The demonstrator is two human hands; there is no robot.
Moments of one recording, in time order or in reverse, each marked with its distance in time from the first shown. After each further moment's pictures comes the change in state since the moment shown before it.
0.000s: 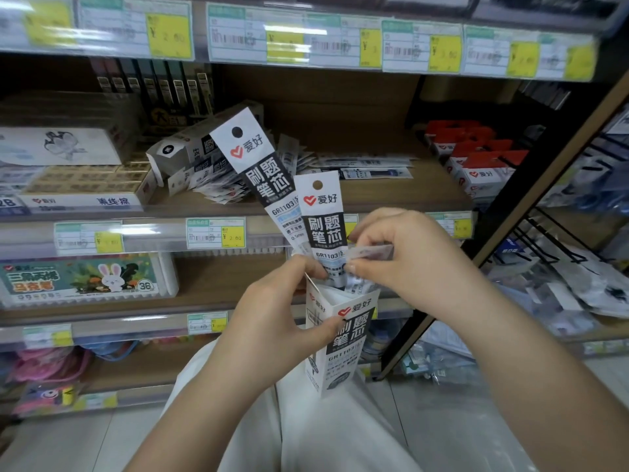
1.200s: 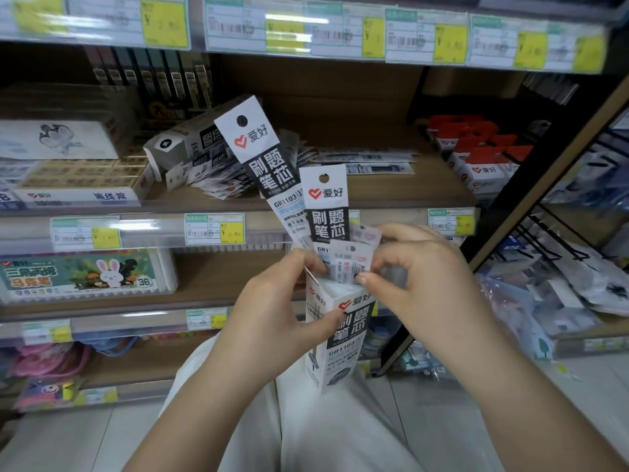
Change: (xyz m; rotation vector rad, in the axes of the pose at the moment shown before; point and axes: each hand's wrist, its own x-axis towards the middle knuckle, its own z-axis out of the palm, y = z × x) left_hand 0.003 0.000 0.001 -0.024 0.003 -0.020; right_hand -0.025 0.015 0.019 -0.014 0.206 -0.035
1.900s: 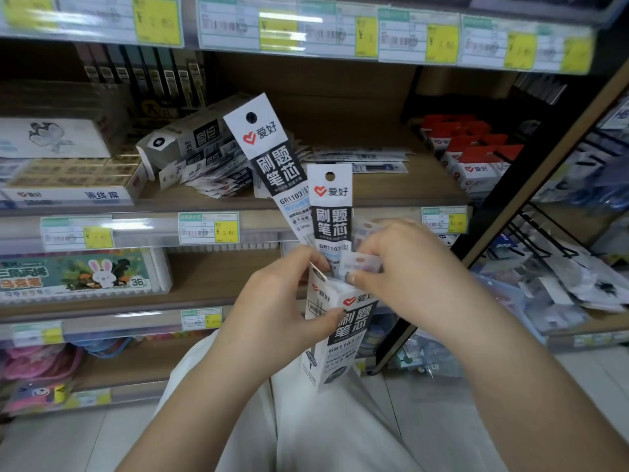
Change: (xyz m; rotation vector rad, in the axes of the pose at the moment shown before) left_hand 0.005 0.005 0.002 0.041 -0.019 0.058; right_hand 0.019 -0.031 -0.019 -0.363 -0.348 0.082
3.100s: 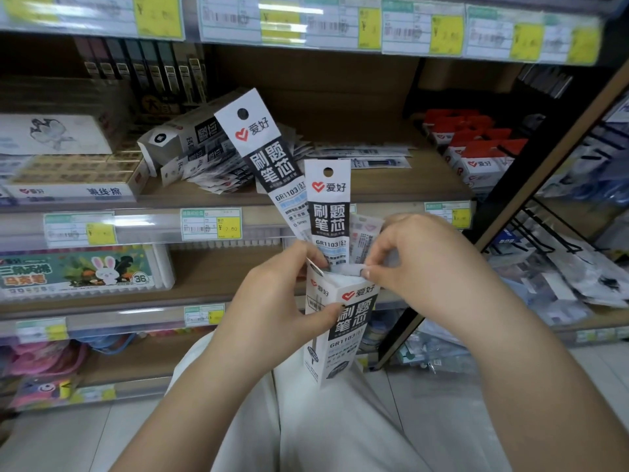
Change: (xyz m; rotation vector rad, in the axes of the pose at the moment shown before) left_hand 0.000 -0.003 -0.002 0.028 0.013 0.004; right_hand -0.004 0.011 0.005 0.115 0.088 0.039
